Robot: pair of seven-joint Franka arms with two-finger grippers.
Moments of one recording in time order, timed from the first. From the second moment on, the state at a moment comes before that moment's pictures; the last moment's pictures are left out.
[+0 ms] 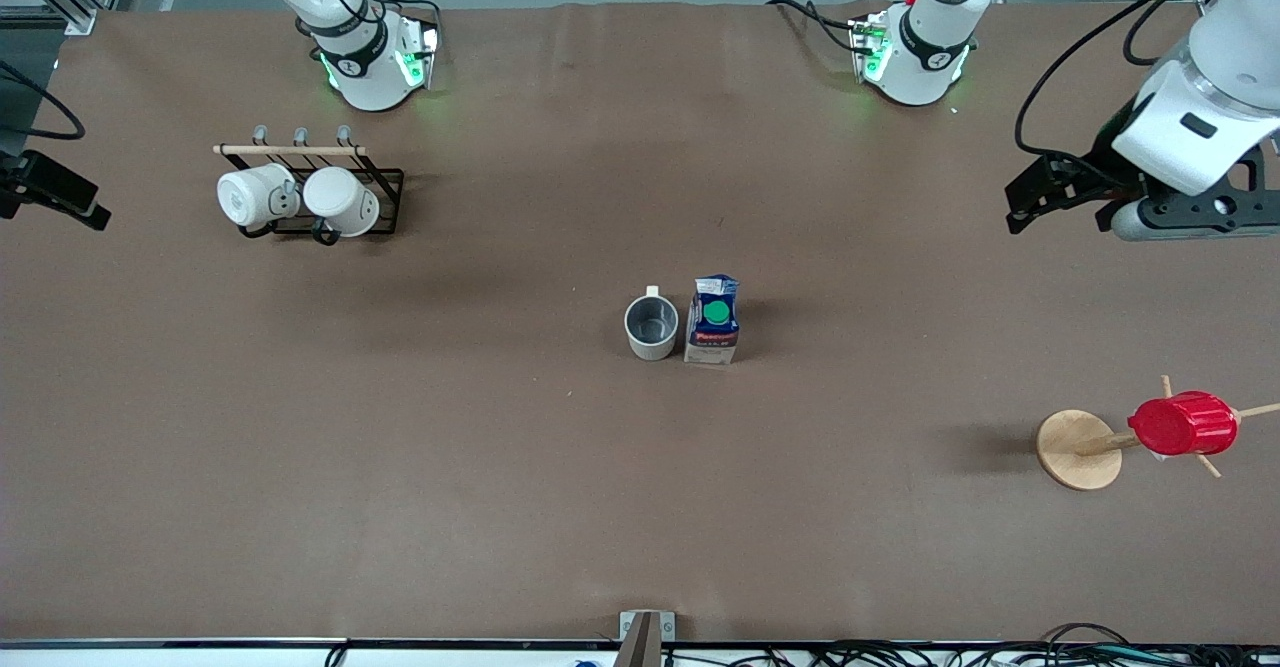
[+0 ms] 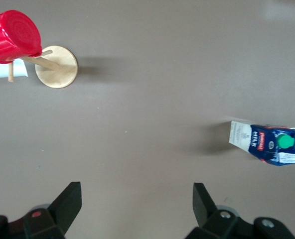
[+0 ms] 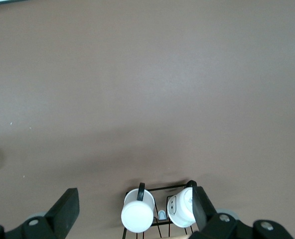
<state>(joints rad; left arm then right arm) -0.10 0.02 -0.09 -1.54 -0.02 1.62 -0.20 -0.02 0.03 -0.04 -1.44 0.00 1.49 0.09</state>
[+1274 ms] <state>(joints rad) -0.06 0.03 -0.10 -1.57 -0.02 1.65 -0.14 -0.02 0.03 -0.04 -1.44 0.00 1.49 0.05</state>
